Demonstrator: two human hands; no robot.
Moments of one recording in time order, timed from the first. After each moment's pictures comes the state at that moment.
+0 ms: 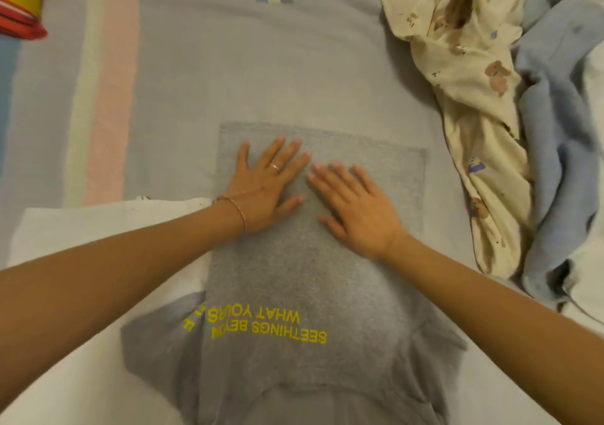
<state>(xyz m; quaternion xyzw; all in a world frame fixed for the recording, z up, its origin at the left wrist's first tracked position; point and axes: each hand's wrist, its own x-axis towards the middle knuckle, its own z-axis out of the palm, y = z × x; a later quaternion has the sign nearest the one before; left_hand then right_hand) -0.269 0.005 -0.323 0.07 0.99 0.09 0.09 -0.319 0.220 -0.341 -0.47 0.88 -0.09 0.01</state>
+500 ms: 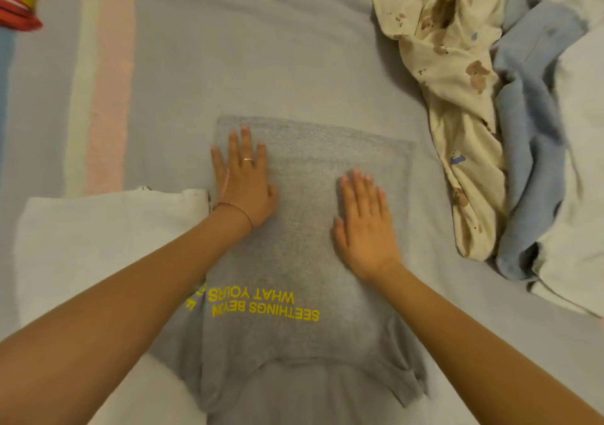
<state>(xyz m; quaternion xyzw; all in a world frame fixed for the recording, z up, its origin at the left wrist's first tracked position) -0.260 0.020 -0.305 -0.15 0.97 0.01 0.18 -0.271 0.236 -0.331 -0.28 0.95 -0.09 0.06</state>
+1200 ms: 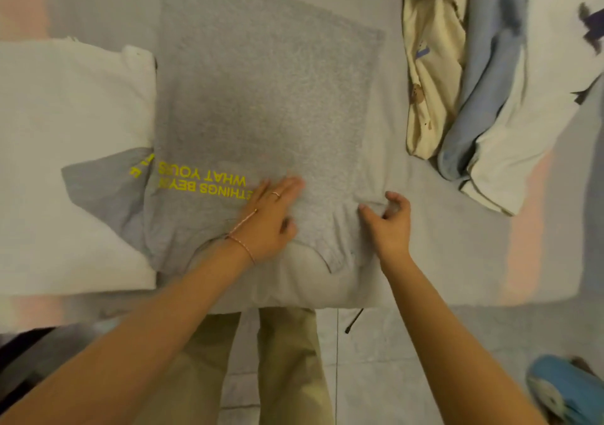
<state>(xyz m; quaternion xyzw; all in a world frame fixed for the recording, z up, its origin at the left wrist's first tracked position) -0.082 0.180 -0.329 -0.02 0.93 0.35 0.13 -0.159 0.377 -0.293 0.23 0.85 -0.42 0.23</state>
